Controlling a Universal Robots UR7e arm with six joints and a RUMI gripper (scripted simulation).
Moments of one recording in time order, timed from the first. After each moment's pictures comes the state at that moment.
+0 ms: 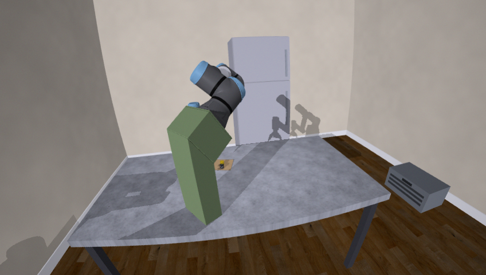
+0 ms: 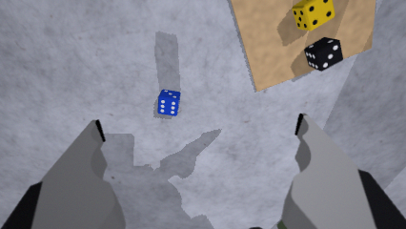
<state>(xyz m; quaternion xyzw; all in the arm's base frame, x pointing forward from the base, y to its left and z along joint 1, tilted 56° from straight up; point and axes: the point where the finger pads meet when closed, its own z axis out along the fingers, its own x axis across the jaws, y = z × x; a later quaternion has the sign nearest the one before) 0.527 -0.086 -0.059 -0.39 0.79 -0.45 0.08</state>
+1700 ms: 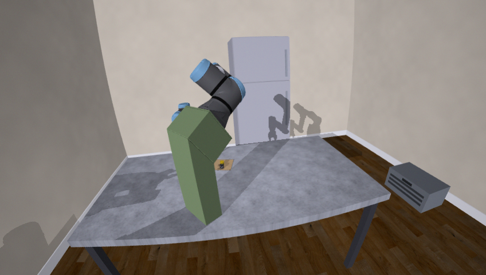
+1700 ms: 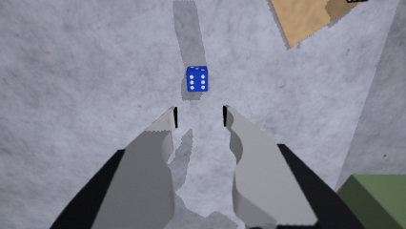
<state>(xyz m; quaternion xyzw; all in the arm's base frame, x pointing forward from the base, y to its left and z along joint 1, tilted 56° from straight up) 0.535 -0.049 -0.092 -0.30 0.83 -0.45 0.13</state>
